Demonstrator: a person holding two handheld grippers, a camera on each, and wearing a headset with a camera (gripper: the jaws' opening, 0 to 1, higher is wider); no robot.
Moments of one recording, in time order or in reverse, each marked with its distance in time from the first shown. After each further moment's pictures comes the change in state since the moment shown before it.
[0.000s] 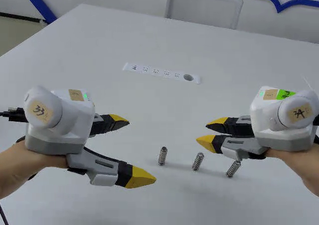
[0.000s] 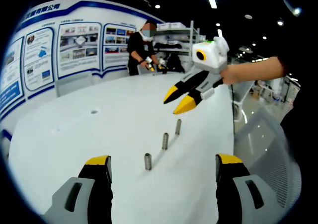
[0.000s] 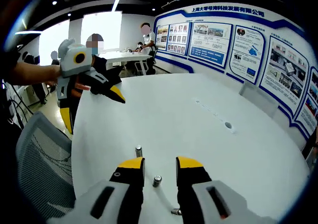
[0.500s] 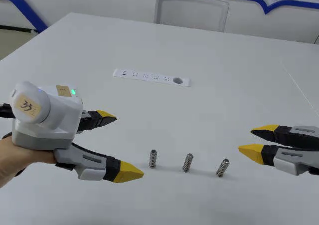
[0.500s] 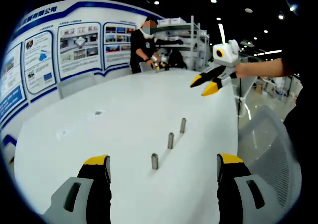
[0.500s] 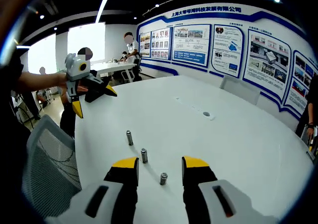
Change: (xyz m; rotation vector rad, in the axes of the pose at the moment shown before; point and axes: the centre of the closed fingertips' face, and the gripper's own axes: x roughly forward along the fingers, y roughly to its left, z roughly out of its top) left arm -0.008 0.008 0.004 0.027 0.038 0.037; right arm -0.079 -0.024 -0.036 0.110 -0.050 -0.076
